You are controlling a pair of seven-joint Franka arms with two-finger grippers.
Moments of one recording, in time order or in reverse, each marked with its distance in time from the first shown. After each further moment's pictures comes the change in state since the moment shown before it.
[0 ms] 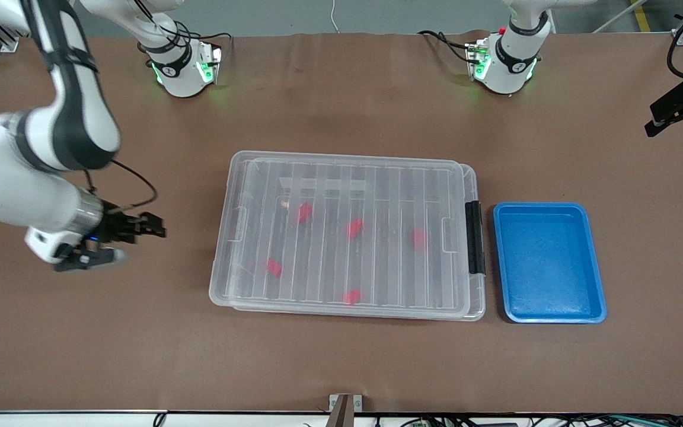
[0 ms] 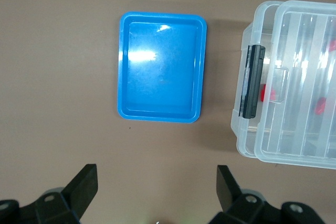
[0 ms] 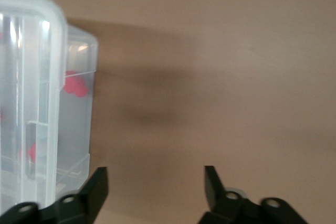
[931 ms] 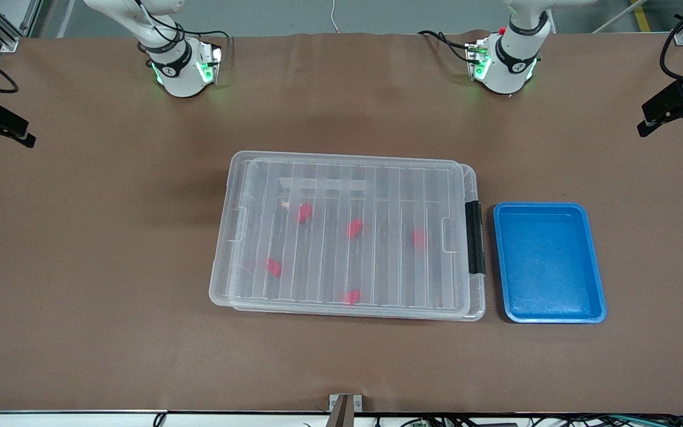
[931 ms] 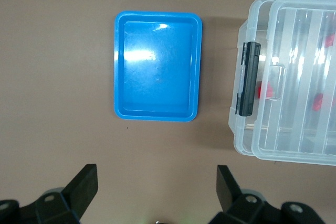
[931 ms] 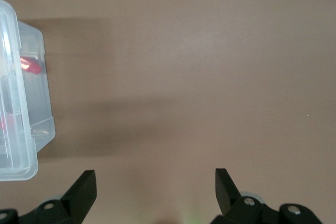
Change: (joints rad) left arm -0.009 0.003 -0.012 -0.005 0.000 0.000 0.000; right arm -0.152 -0.294 -0.002 0.100 -0.169 -0.371 0.041
